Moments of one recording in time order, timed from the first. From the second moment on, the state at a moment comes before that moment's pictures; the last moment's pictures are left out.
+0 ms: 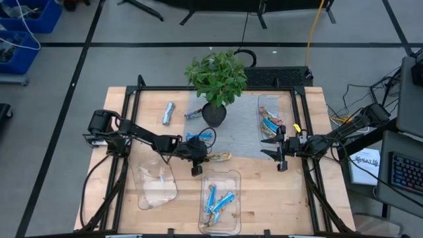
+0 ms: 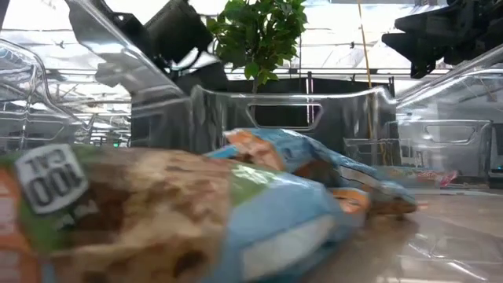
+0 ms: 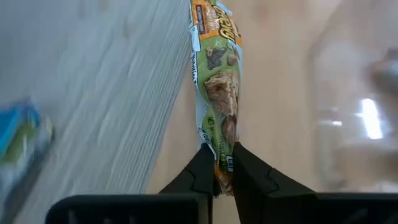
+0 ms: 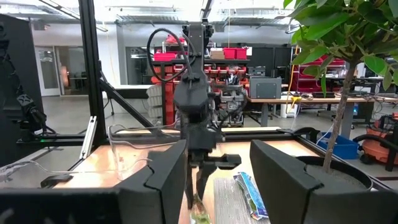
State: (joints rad) left arm -0.11 1.75 0.78 0.22 -0.03 -0.25; right arm 0.43 0.64 0.02 0.85 0.50 -0.07
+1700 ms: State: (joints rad) left arm -0.41 1.80 1.19 -0.20 0.01 -0.38; right arm 0.43 0.64 0.02 0.86 0.49 -0.07
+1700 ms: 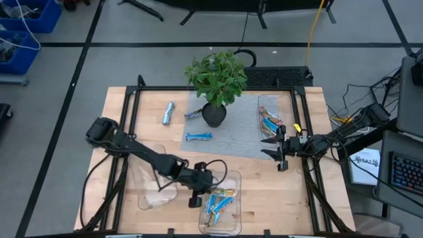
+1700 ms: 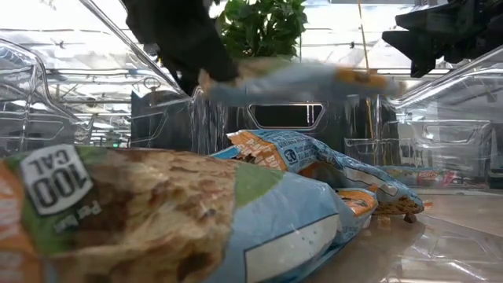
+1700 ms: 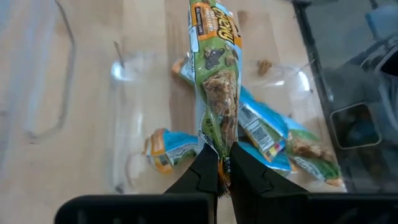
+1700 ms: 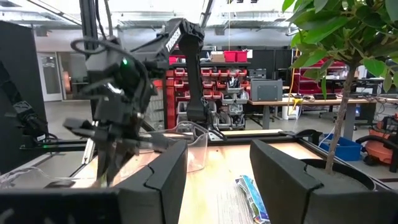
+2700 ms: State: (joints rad) left arm -0.36 1.60 1.18 -0.19 -0.10 -0.17; right arm 0.43 0.64 0.02 0.86 0.49 -0.07
